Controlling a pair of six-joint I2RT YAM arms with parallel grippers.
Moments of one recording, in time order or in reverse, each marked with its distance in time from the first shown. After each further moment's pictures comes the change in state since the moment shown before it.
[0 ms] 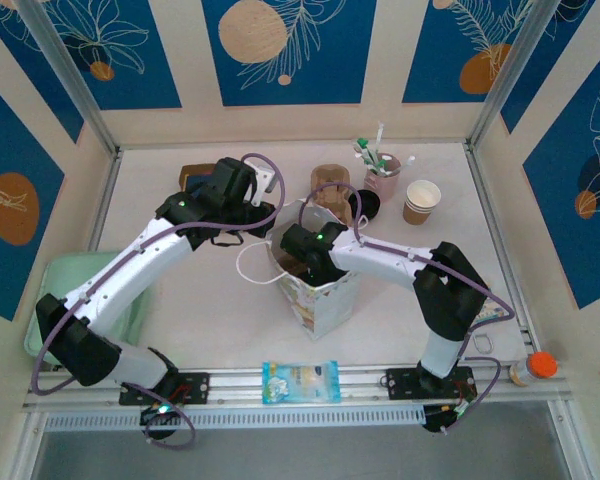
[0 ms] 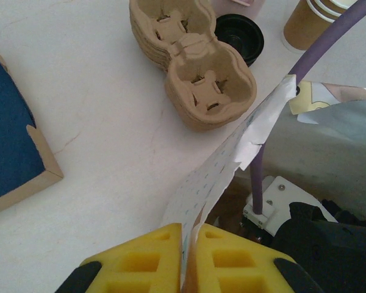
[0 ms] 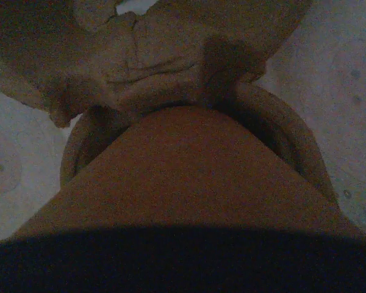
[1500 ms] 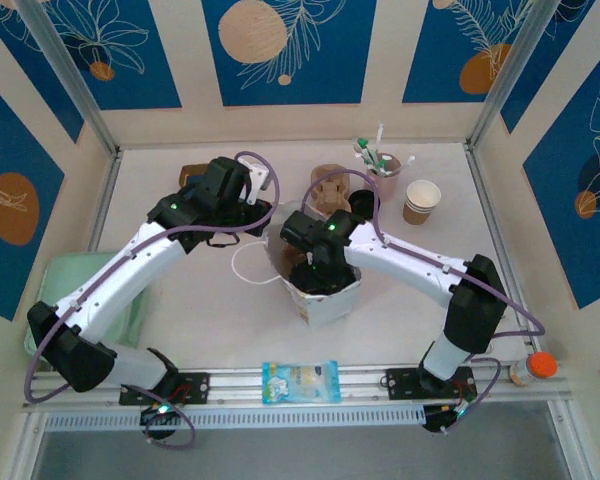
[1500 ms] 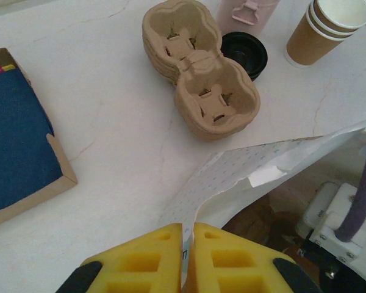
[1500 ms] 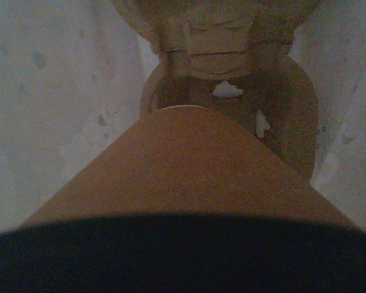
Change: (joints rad) left arm 0.000 -0.037 0.002 0.001 -0.037 0.000; right arm 0.051 -0.129 0.171 -0.192 0.014 0.020
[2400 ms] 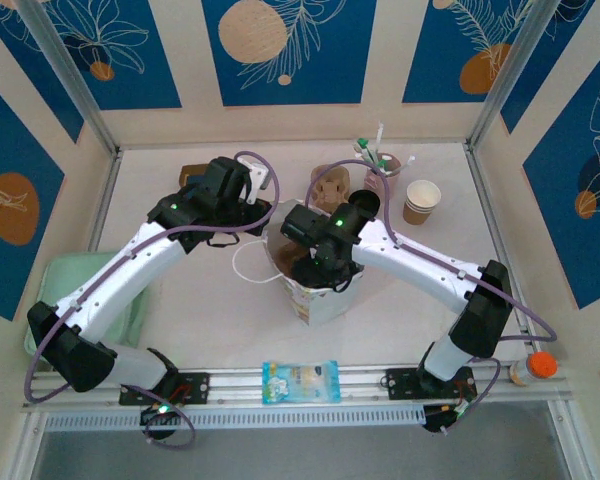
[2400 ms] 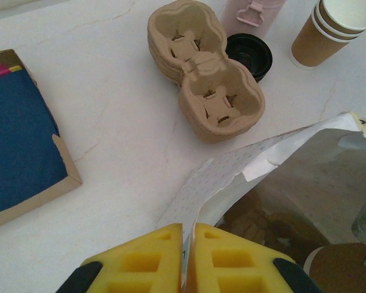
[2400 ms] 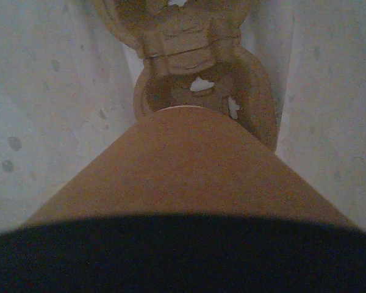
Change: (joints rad) left arm 0.000 0.000 0.000 0.002 -0.015 0.000; right arm 0.021 -0.034 0.091 -0.103 0.065 0.044
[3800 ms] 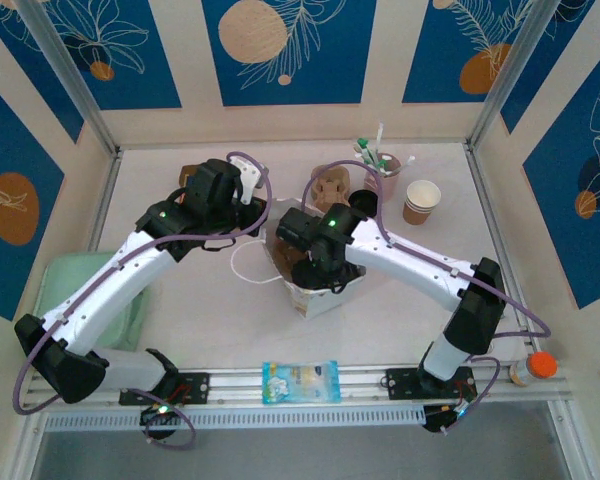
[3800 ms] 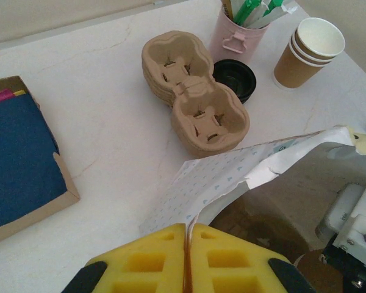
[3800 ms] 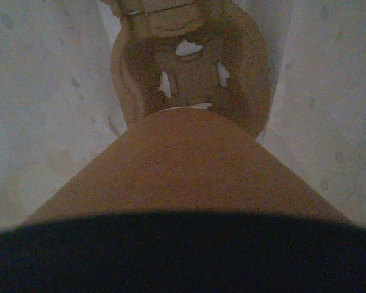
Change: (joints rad) left arm -0.008 -0.070 -0.028 0.047 -0.003 0.000; right arm 0.023 0.035 0.035 -0.058 0.025 0.008
